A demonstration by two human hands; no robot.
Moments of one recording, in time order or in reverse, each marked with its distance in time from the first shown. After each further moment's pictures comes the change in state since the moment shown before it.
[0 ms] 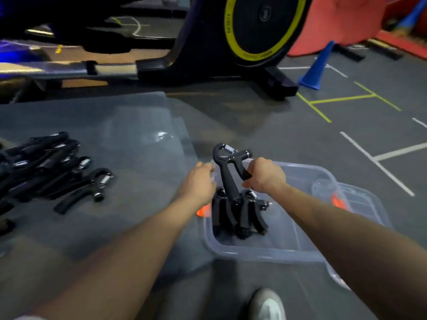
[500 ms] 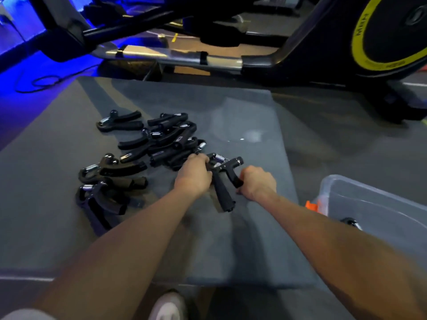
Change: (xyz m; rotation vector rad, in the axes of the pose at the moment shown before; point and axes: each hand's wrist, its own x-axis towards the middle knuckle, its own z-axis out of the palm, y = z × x) left_hand -0.060 -0.204 -0.138 -0.063 0.262 -0.413; right_hand -0.026 -0.245 0.120 -0.141 -0.081 -0.358
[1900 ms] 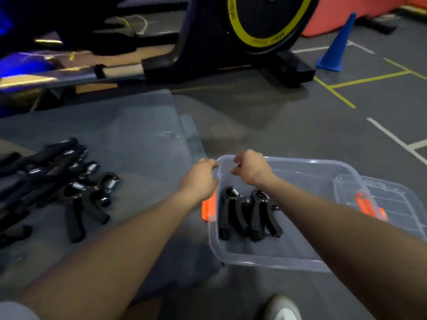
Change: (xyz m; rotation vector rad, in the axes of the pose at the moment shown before) left_hand -0.031 0.201 0.158 0.185 -0.253 0.418; right_hand -0.020 0.243 -0.068 0.407 0.120 0.176
